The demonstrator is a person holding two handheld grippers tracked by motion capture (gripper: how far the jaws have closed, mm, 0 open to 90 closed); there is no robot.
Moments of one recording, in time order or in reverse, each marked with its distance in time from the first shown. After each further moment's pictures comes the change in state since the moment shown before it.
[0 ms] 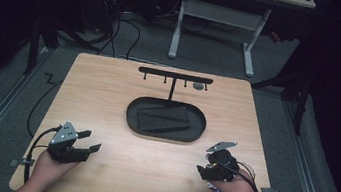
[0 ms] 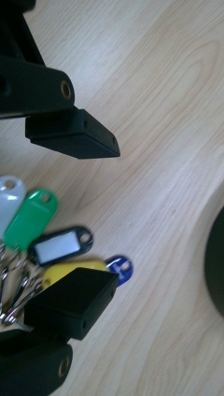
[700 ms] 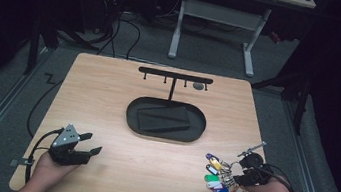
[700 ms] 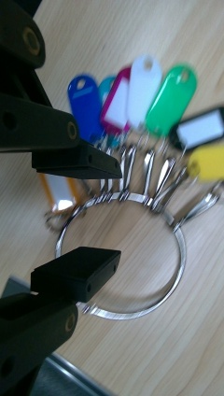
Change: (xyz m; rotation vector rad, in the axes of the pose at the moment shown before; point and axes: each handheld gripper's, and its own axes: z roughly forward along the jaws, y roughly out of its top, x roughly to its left) left arm -0.004 -0.002 0.001 0.023 -0.005 0.023; right arm -0.069 -0.047 -0.026 0.275 -0.055 0.090
